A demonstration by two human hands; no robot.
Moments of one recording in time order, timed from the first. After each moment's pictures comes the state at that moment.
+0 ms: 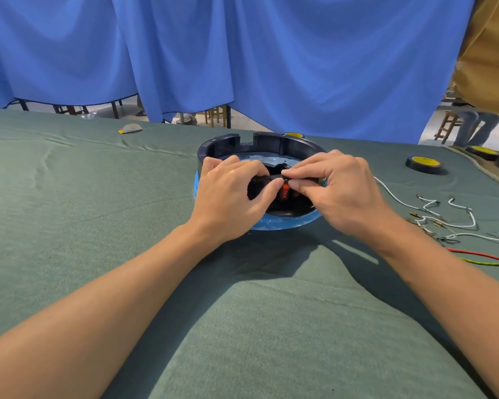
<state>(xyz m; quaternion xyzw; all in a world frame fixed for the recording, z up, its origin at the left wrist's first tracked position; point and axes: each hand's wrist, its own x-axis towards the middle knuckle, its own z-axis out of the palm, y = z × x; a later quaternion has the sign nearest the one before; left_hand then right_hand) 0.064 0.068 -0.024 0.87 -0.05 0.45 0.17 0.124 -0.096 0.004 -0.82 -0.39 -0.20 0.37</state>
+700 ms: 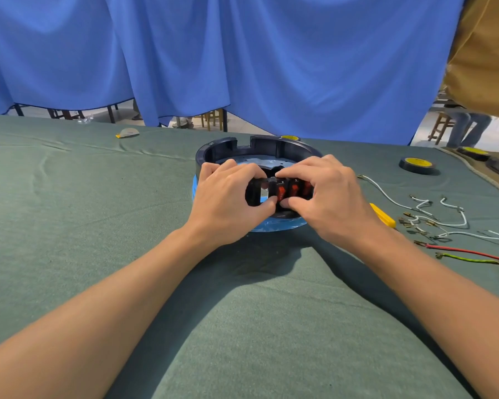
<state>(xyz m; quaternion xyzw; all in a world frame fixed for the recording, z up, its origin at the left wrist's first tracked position) 0.061 0.070 -0.024 0.89 -0.06 0.41 0.16 0.116 -0.094 -0.005 -0.84 -0.38 -0.24 0.29</state>
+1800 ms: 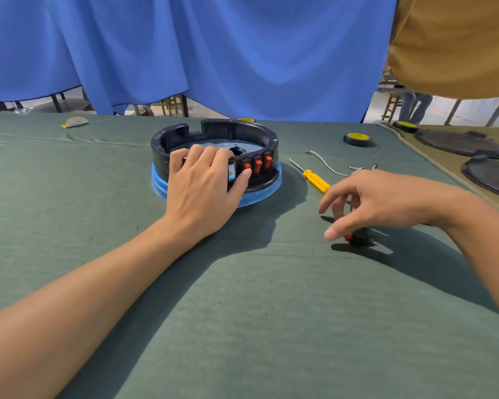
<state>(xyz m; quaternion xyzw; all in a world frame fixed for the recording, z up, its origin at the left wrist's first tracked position) 0.055 0.027 -0.034 0.90 0.00 0.44 0.03 0.099 -0.227 0.026 -0.93 -0.31 0.12 0.12</state>
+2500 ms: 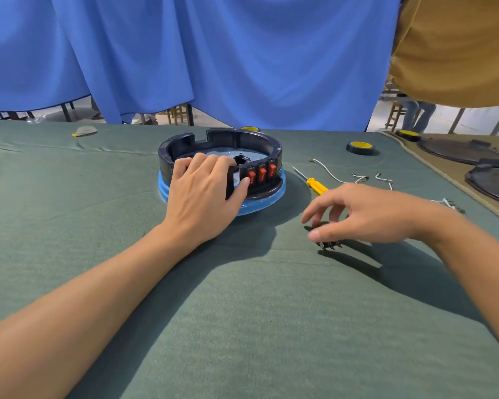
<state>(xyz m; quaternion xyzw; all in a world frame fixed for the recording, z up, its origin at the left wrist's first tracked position) 0.052 0.035 -0.032 0.90 -0.02 0.44 0.05 0.090 -0.212 0.018 -0.91 -0.36 0.11 0.18</state>
